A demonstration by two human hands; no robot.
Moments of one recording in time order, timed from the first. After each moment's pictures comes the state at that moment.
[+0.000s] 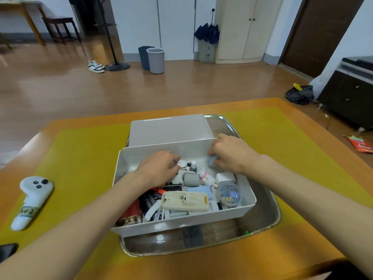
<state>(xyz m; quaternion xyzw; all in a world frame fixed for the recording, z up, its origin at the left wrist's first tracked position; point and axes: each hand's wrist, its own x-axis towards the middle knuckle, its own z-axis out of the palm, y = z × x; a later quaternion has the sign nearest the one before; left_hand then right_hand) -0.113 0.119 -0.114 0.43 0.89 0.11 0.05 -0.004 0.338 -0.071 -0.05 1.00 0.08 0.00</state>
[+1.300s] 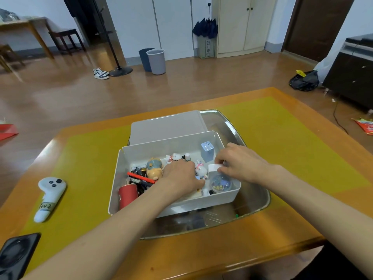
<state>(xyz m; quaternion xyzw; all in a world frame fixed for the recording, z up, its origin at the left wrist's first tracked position) -0.024 0.170 -0.110 0.37 0.93 0.02 0.07 0.063 0.359 -0.095 0.00 1.00 -0.07 -0.03</state>
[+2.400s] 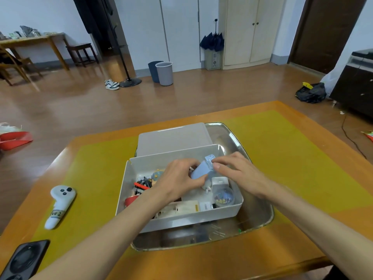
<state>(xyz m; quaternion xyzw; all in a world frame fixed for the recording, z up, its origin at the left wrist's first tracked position) -0.032 0.150 -0.078 0.44 0.85 0.28 0.01 0.076 0.353 -0.085 0.04 0.92 -0.38 -0.08</state>
